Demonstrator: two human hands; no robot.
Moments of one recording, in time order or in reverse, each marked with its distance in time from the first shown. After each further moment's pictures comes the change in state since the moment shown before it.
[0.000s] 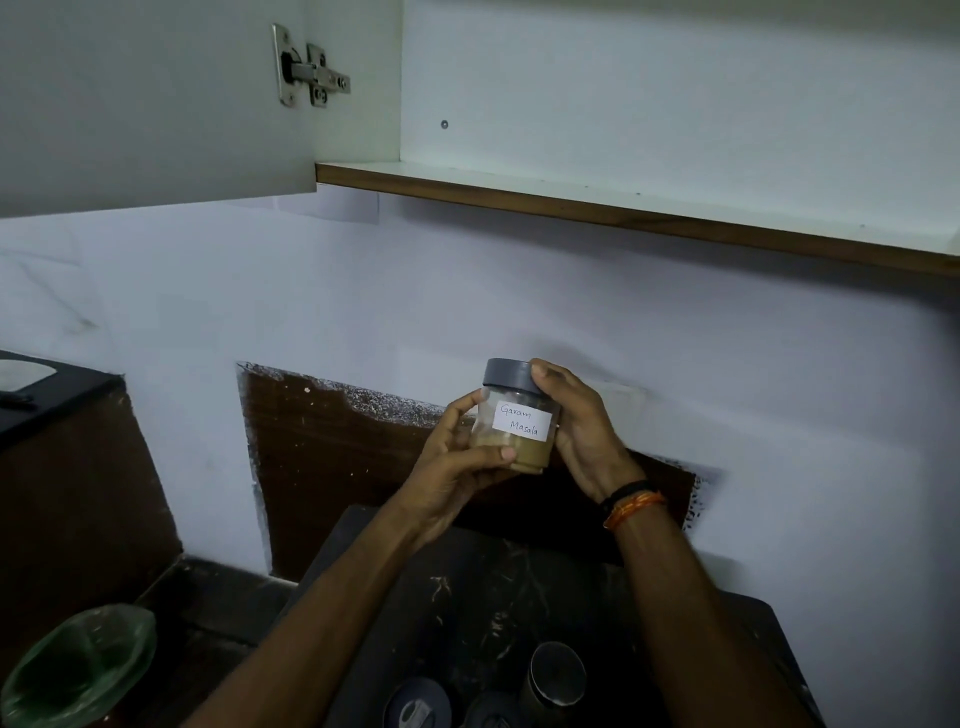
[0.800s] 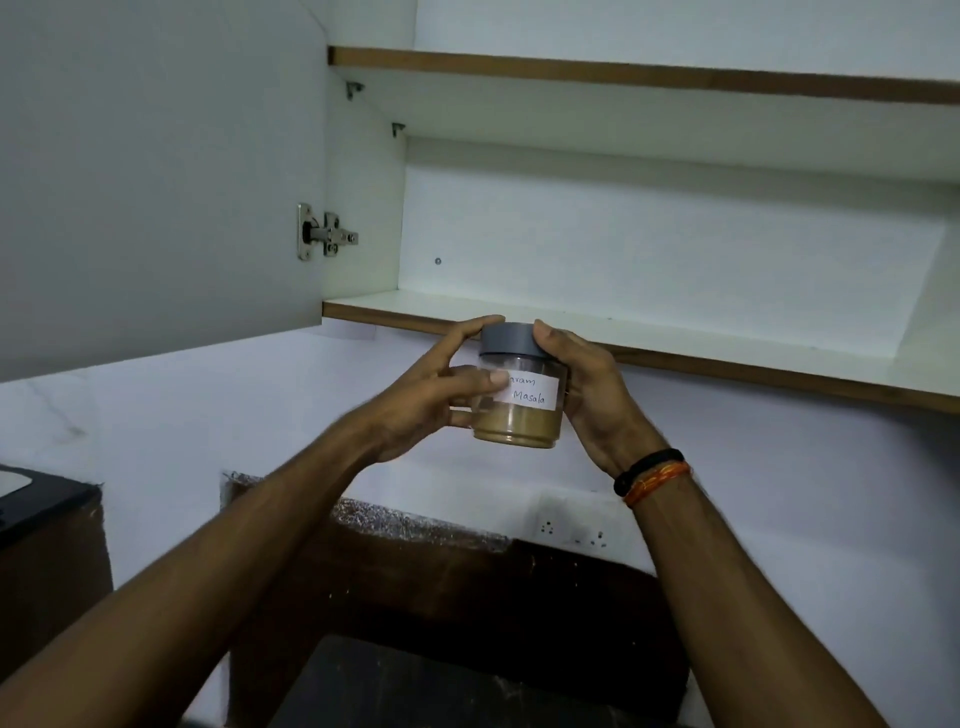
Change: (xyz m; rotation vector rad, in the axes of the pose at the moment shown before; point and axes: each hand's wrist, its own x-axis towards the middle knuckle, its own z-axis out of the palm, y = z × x) left_hand 0.067 0.187 0.051 0.589 -0.271 0.212; right_hand 0.040 -0.158 0.026 -0.134 -0.146 -0.308
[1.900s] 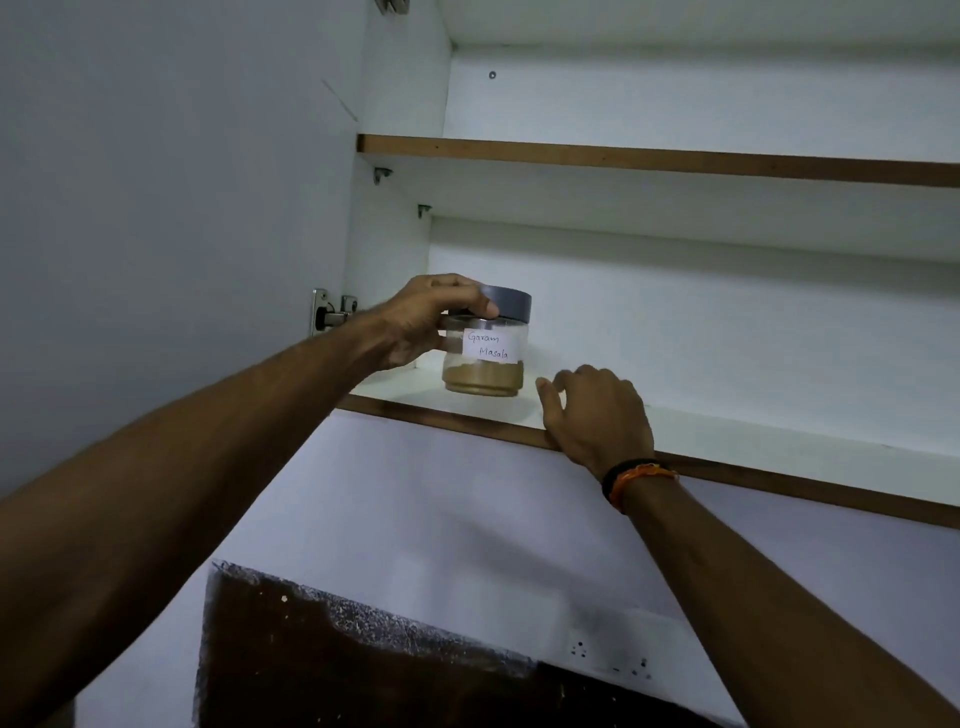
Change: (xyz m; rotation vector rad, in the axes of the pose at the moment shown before) left_hand 0.143 0.084 -0.121 0.135 0.232 0.014; right_hand 0.135 0.023 -0.008 -1.571 0.343 -0.347
